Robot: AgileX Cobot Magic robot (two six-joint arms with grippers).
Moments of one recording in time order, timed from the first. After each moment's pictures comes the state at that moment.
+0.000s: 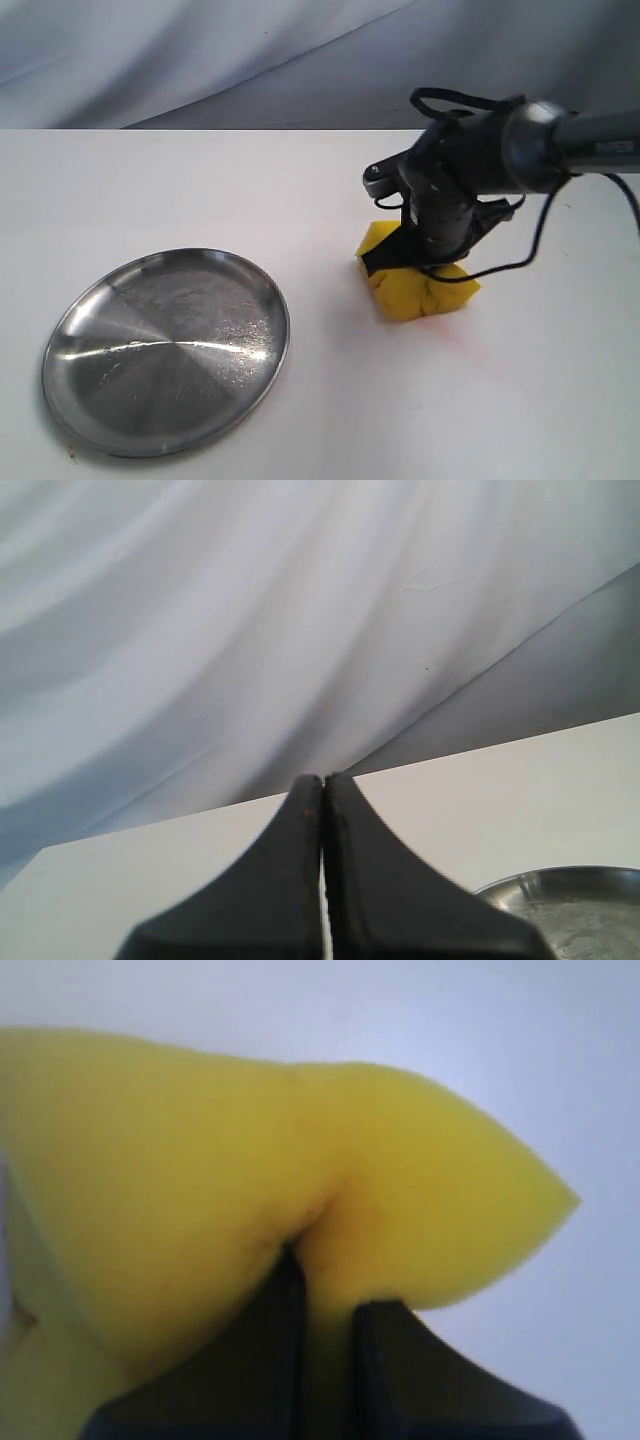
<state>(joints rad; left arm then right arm) -0.07 0.00 0.00 0.05 0.03 0.17 0.66 2.07 -1.32 -0.45 0.73 0.50</state>
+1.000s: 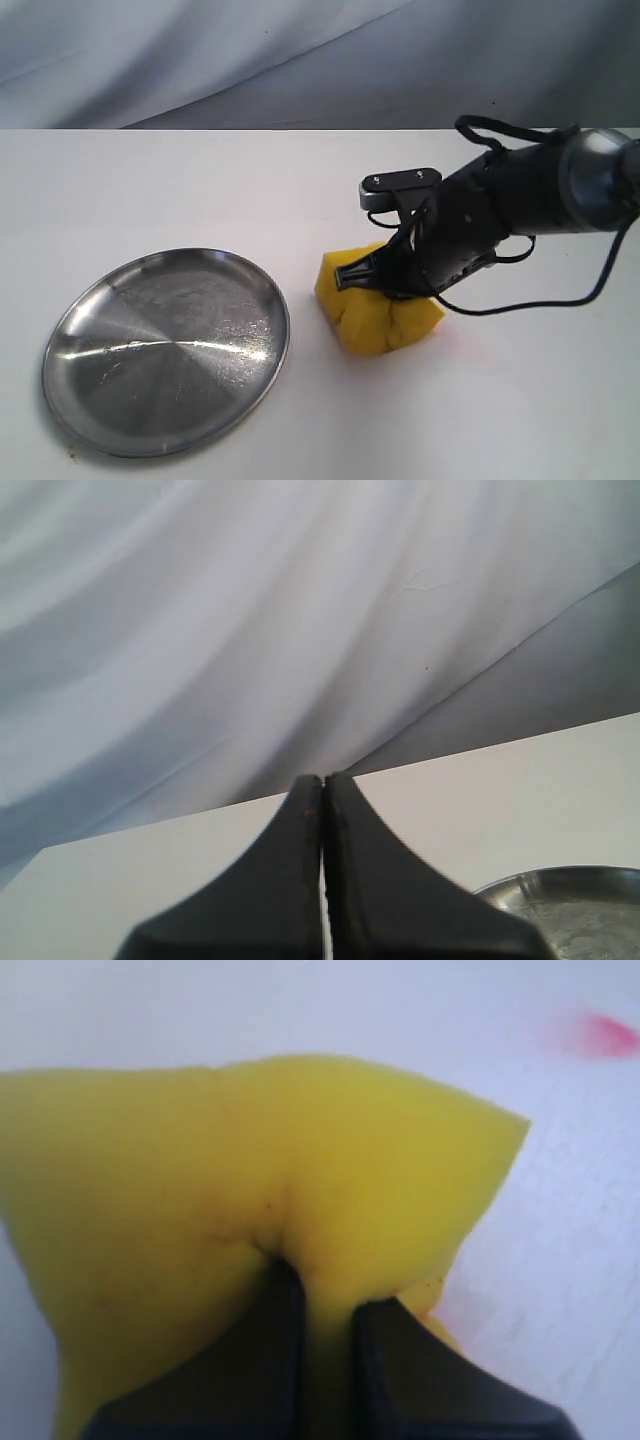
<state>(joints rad) -0.07 0.00 0.00 0.05 0.03 0.17 0.68 1.92 -1.08 -0.14 0.42 0.42</state>
